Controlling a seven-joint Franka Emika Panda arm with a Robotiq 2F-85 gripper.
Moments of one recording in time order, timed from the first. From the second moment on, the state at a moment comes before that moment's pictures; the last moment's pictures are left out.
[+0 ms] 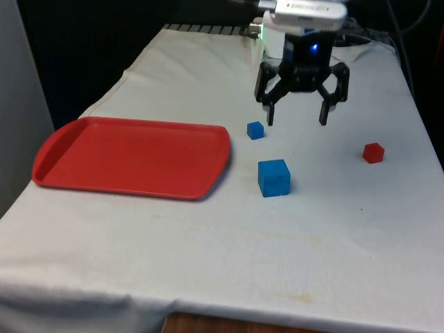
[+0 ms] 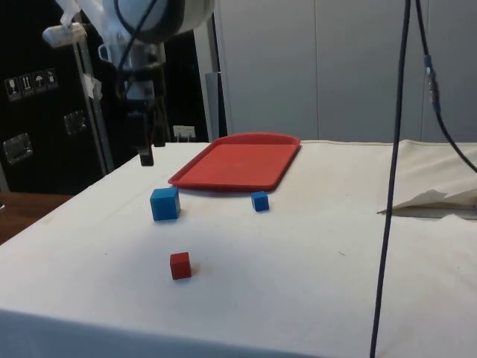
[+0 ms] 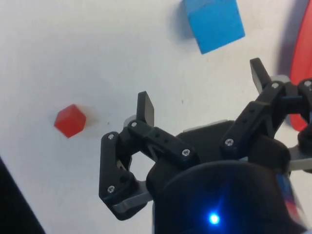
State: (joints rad) arm 0.47 0.48 -0.44 -1.86 0.18 2.36 -0.29
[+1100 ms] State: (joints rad) arm 0.43 0.65 -0.44 -1.84 0.25 2.52 -0.45
